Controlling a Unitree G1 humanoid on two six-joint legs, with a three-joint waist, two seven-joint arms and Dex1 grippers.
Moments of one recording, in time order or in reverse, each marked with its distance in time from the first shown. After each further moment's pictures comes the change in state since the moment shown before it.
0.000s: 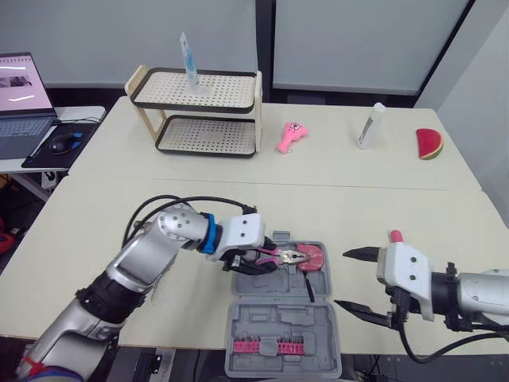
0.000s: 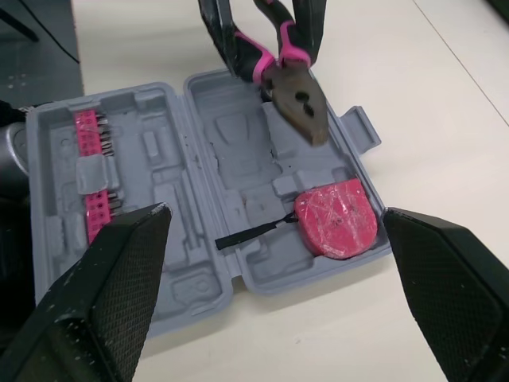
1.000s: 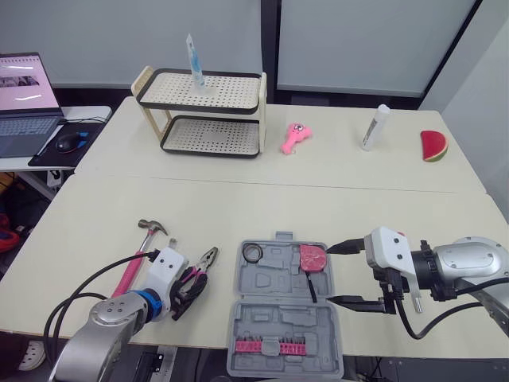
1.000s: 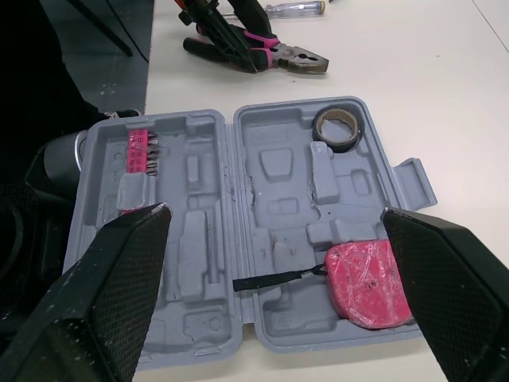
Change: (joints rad) left arm 0.768 -0.069 0.512 -0.198 -0.112 0.320 0.680; right arm -0.227 -0.020 0.141 0.246 0.037 -0.127 0.252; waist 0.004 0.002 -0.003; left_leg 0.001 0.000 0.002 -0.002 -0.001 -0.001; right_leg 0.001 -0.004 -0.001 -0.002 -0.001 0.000
